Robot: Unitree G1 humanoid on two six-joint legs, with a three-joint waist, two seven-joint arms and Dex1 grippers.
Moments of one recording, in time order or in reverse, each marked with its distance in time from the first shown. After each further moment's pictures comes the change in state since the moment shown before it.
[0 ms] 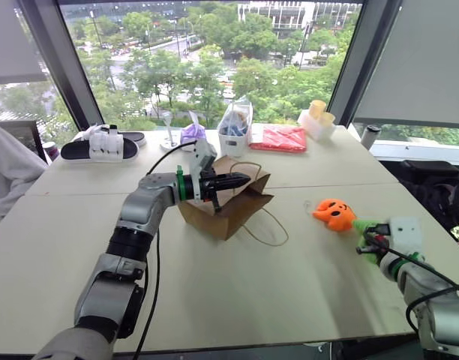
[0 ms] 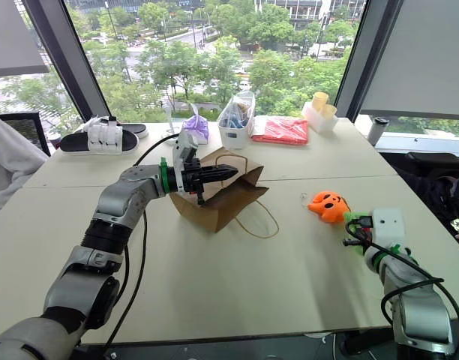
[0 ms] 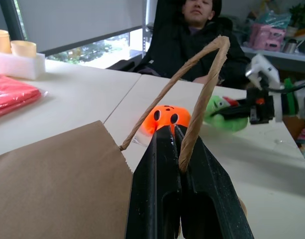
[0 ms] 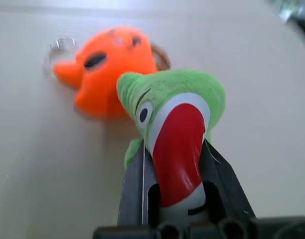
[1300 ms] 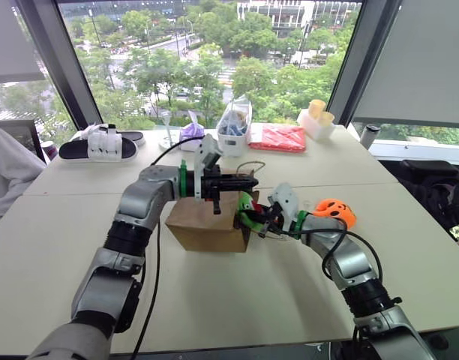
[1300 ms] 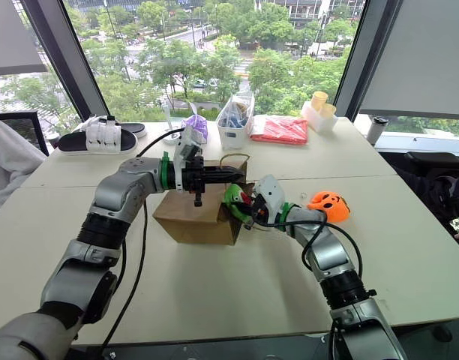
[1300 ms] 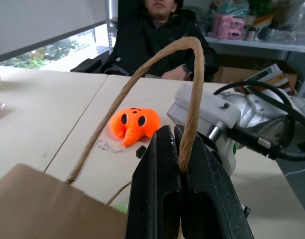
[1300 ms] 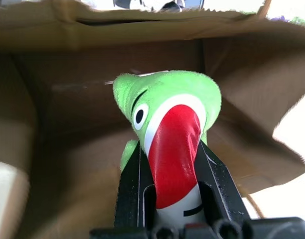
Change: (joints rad) left arm -0.038 0.041 -0.037 -0.062 -0.019 0.067 -0.109; right arm -0.443 0.093 0.553 0.461 0.009 -0.454 0.478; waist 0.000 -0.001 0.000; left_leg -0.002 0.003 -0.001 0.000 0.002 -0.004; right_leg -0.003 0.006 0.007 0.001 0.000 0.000
